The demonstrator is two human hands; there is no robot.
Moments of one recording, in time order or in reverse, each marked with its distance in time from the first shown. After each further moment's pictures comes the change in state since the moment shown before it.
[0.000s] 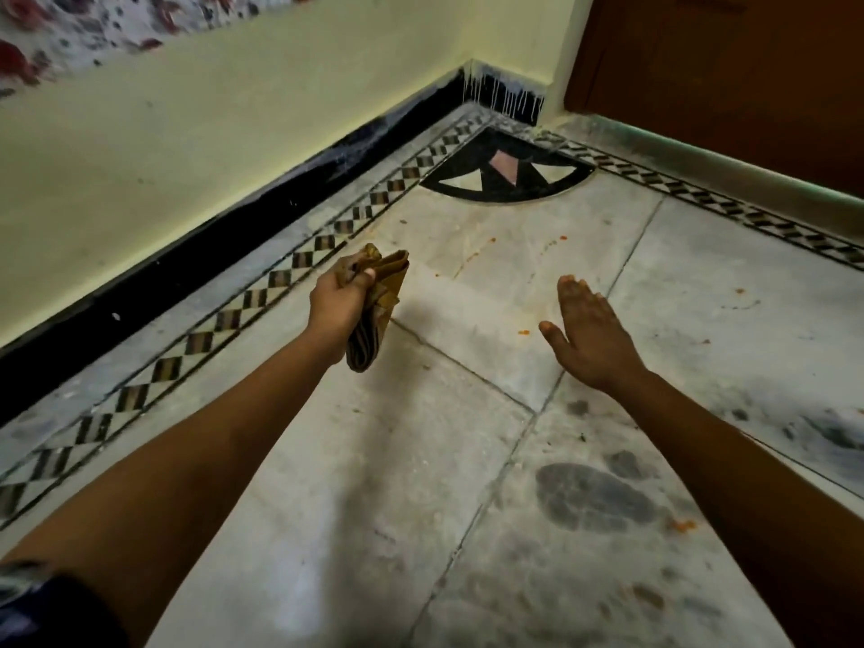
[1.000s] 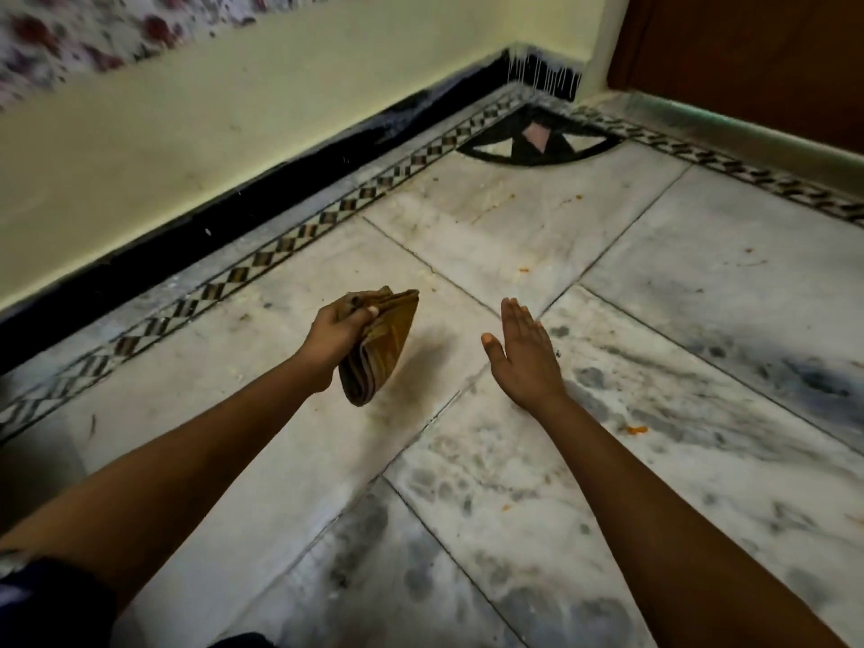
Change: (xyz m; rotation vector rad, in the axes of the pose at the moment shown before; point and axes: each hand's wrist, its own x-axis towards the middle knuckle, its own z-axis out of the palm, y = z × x) left_hand -0.183 -0.063 -0.035 0.051 -0.124 -0.017; right_hand -0.143 -0.041 0.052 0.405 -0.017 -0.116
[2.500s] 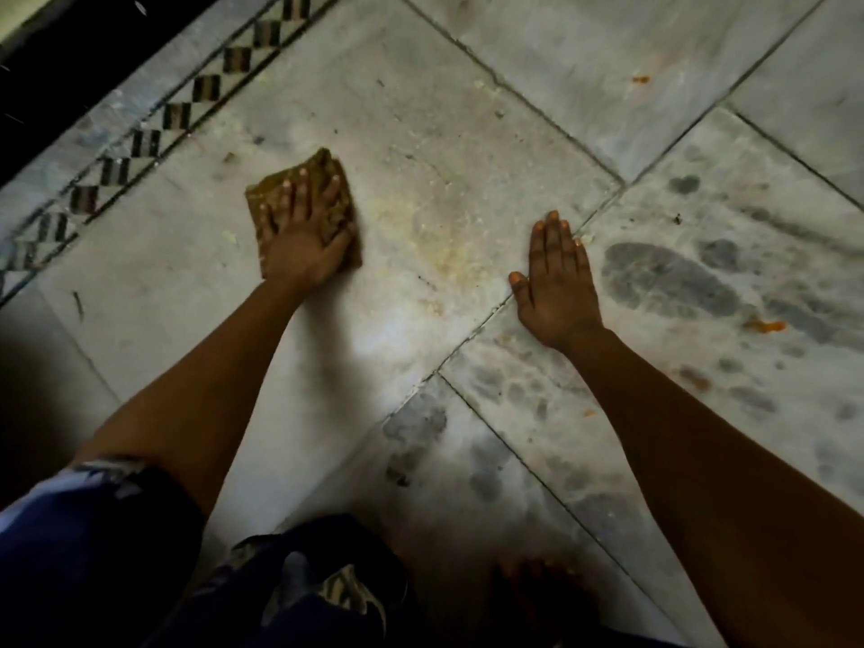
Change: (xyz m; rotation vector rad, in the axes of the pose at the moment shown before) left_hand 0.065 -0.144 -0.095 1.286 0.042 -0.033; right_hand 0.004 0.017 0.121 -0.323 -0.161 -0.014
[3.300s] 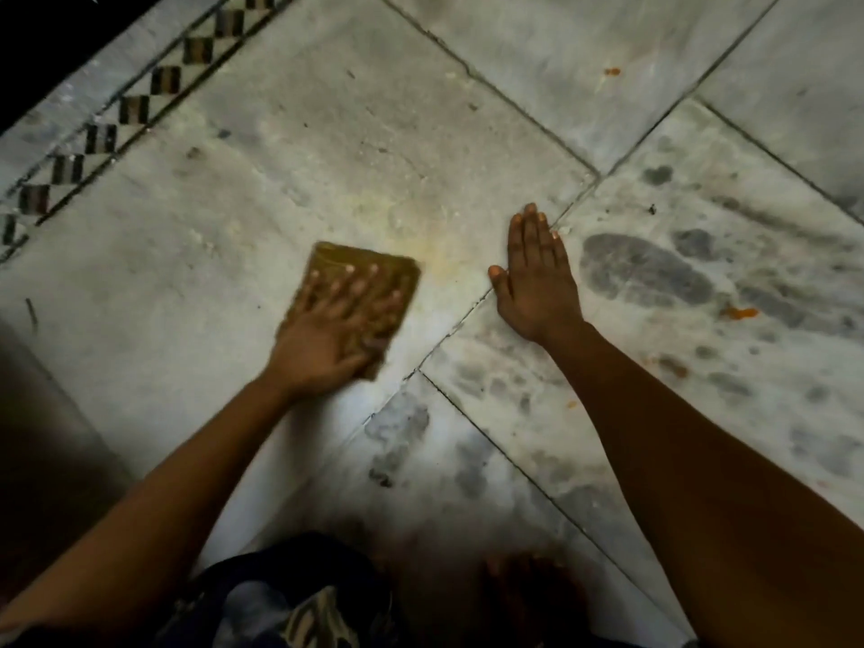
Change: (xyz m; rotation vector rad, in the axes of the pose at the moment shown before) left_hand -0.090 0.012 0.037 0.167 0.043 0.677; right_hand 0.001 0.001 0.002 -0.012 0.013 0.006
